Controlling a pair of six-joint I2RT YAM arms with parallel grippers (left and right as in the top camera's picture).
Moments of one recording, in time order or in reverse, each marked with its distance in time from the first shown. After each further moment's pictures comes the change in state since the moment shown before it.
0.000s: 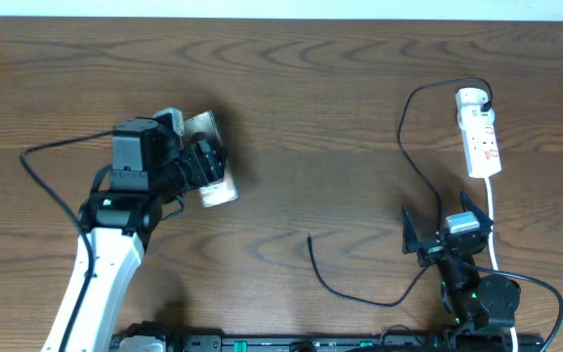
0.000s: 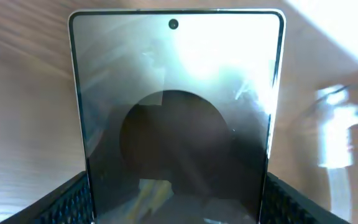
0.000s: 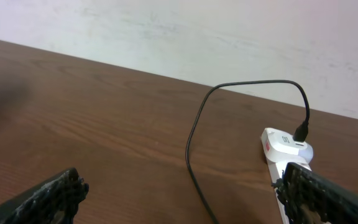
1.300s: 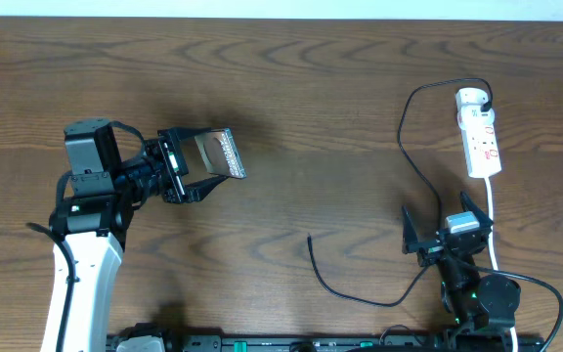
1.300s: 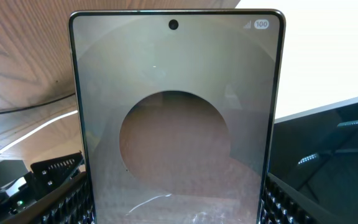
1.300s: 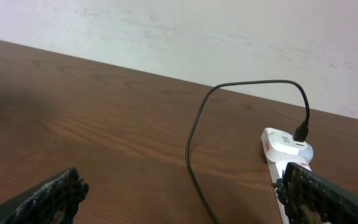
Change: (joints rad) left arm 0.196 -0.022 0.000 0.056 0.604 -1.399; right arm 0.000 0.000 0.000 0.000 0.000 0.000
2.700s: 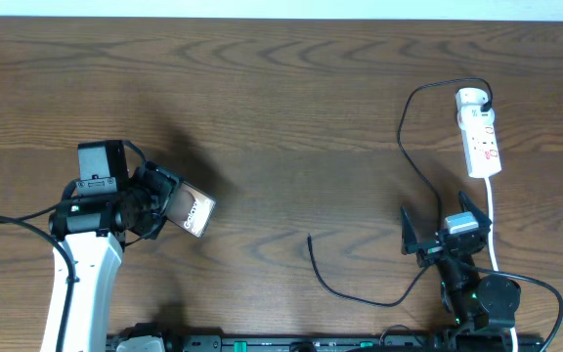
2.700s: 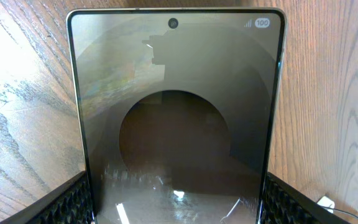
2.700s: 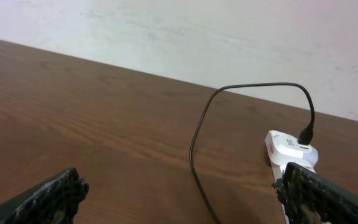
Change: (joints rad) left arm 0.000 0.000 0.002 -0.401 -0.682 0.883; right arm 0.000 0.000 0.000 0.010 -0.019 0.000
